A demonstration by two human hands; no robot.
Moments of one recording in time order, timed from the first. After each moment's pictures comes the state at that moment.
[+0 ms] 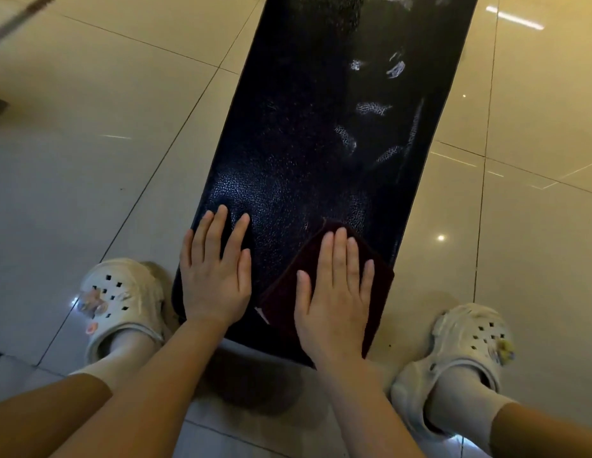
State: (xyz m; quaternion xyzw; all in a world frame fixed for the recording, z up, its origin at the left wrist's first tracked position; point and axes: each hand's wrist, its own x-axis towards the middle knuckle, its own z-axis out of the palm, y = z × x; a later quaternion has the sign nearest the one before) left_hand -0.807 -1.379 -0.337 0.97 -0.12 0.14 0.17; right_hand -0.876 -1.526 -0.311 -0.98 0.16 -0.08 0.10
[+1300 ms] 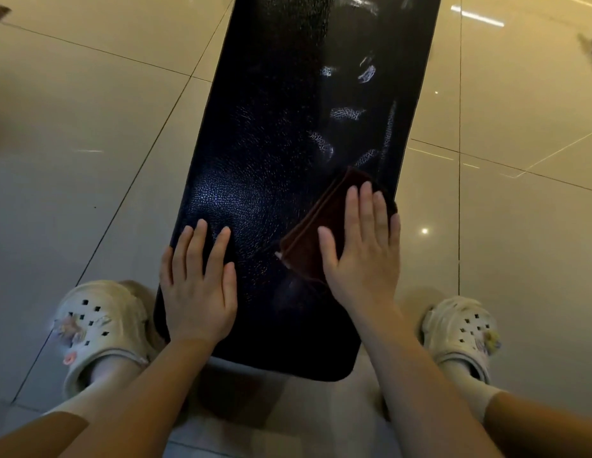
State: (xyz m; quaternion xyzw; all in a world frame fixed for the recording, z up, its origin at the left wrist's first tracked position) left_hand -0.807 -1.379 -0.336 0.97 -0.12 0.13 0.17; right_hand -0.828 -1.595 -0.298 -0.98 0.16 -0.08 0.07
